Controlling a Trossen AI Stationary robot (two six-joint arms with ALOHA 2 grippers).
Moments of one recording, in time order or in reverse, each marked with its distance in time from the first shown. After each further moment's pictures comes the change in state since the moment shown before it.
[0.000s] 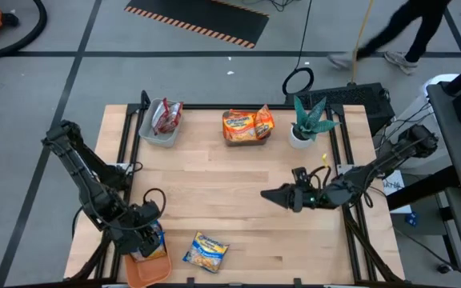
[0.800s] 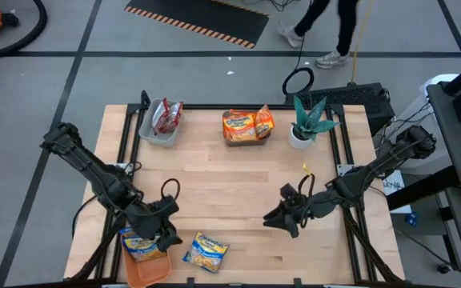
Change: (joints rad) left arm 0.192 0.003 0.000 0.259 0.034 0.214; right arm 0.011 0.048 0.052 -0.390 -0.364 -0.100
